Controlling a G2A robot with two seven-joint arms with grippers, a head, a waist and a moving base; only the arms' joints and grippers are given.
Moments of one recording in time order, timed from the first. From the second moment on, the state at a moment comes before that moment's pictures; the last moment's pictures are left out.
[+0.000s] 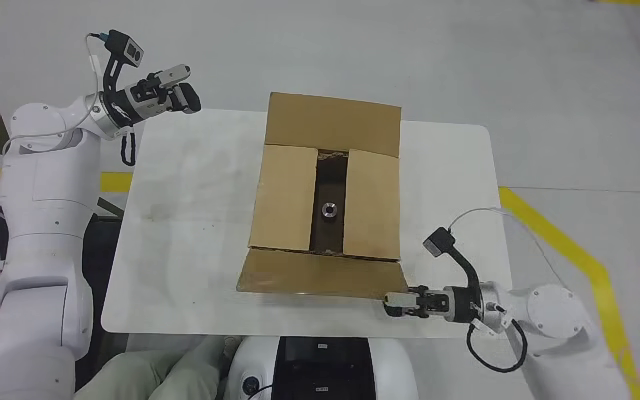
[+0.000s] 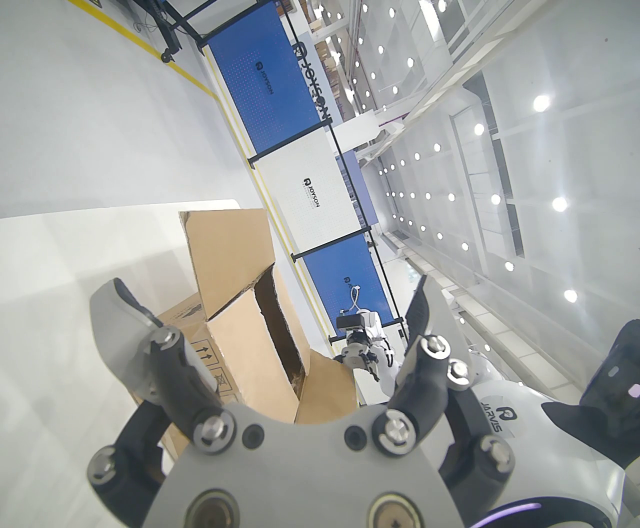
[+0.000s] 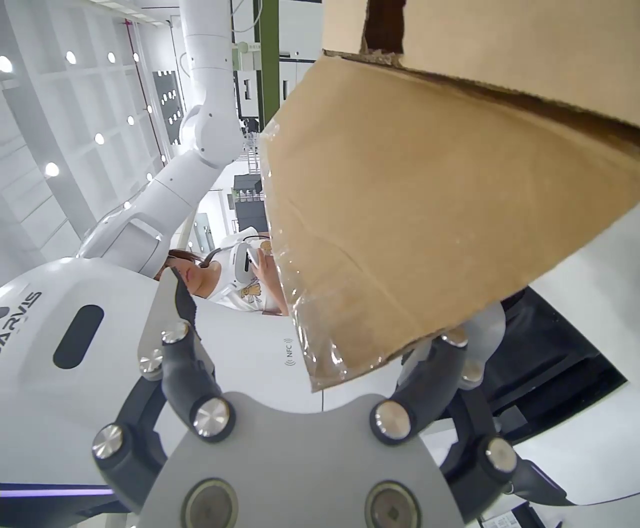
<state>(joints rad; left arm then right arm) 0.61 -0.94 -1.38 -0.88 -0.50 -0.43 -1.32 -1.66 -1.05 1.47 -2.01 0.30 -0.05 1.25</state>
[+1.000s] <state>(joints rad) 0.61 -0.94 -1.38 -0.88 -0.50 -0.43 -1.32 -1.39 -1.06 1.35 -1.84 0.34 0.02 0.99</state>
